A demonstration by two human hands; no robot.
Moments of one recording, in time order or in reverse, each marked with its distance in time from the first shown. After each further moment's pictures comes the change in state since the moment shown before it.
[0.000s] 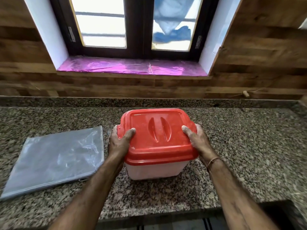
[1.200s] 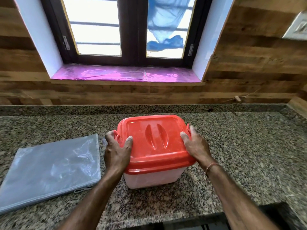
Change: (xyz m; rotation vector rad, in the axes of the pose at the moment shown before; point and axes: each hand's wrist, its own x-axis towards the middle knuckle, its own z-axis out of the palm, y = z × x) left_hand -0.006 -0.001 0.004 0.396 0.120 0.256; right_hand -0.001 -0.004 -0.003 -0.486 0.100 -0.075
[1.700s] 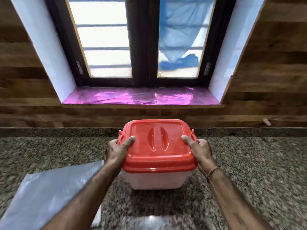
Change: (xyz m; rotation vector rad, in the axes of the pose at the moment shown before) left_hand 0.142 0.034 0.020 -0.180 0.018 -0.236; right_hand 0.137 -0.047 0.012 0.657 -0.020 0.112
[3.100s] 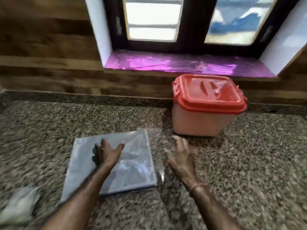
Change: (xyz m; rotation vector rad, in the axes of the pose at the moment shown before) left_hand 0.077 -0.162 -0.212 0.666 0.110 -0.153; right_hand -0.159 0.083 0.241 -0.652 -0.089 -0.504
